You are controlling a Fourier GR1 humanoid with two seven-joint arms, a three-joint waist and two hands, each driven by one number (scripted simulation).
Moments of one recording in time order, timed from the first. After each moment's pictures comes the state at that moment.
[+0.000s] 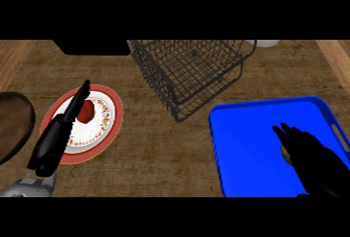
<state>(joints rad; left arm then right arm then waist) -0.08 0.36 -0.16 -1.67 -0.14 0.09 -0.04 -0.03 -0.70 0.46 -2.04 0.65 0.39 0.83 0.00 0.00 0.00</state>
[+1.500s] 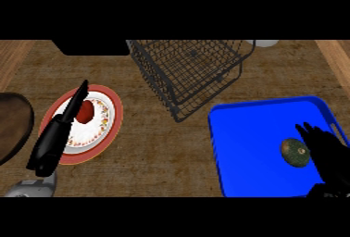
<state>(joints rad) -0.07 0.26 -0.06 -1.67 -0.24 -0.01 -0.06 0.09 -0.59 0.22 -1.82 0.92 0.36 0.49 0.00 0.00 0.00</state>
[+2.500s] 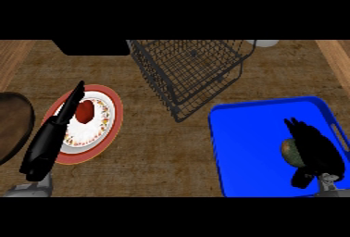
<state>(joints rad) -0.05 0.21 0.00 -1.72 -0.27 -0.09 -0.04 -0.02 -0.41 0.12 -1.50 1.08 0.28 0.32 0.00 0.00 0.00</state>
